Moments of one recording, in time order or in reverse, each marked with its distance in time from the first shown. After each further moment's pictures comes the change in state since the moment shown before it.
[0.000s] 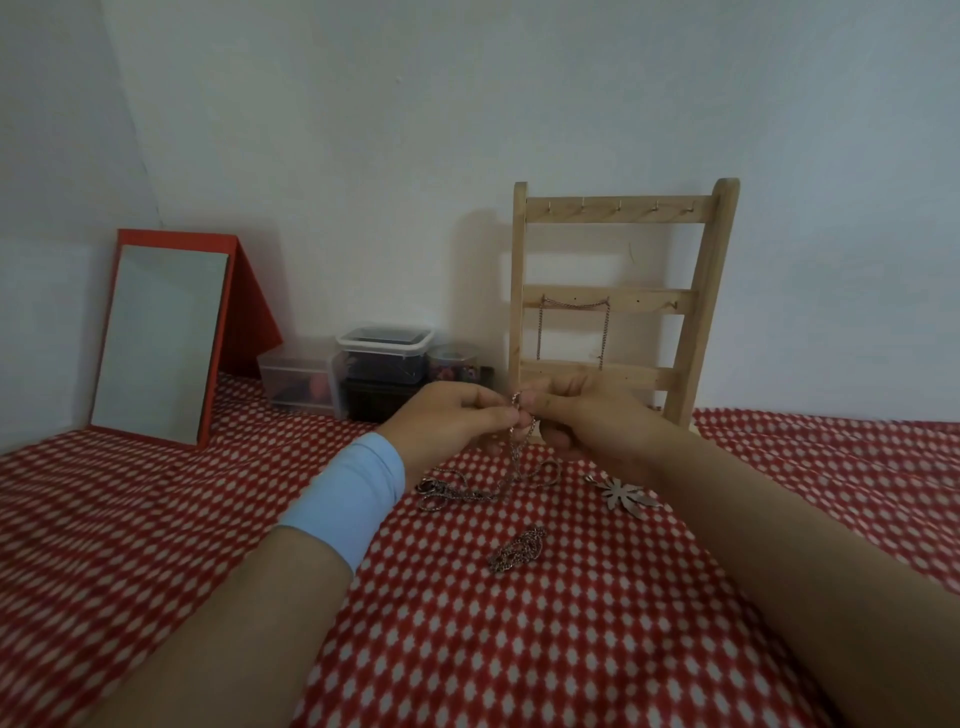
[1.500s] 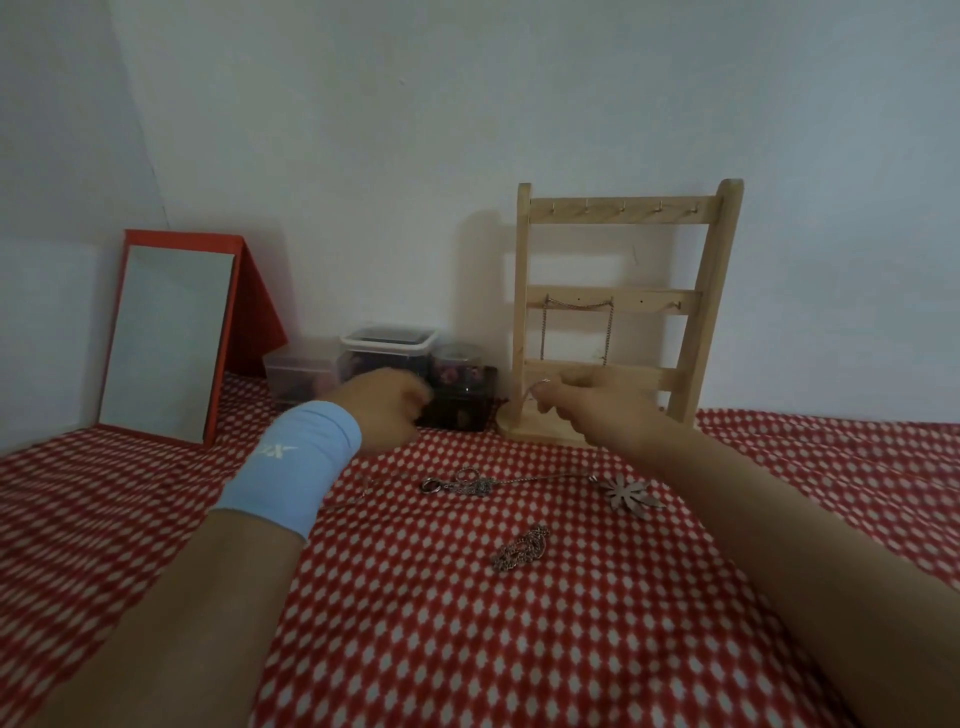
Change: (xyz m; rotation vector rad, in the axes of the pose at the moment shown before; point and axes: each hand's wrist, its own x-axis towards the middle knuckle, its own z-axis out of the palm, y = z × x) left_hand -0.004 0.000 -0.059 0.816 0.061 -0.028; right_hand -0.006 -0.014 0.004 -0.469 0.260 0.010
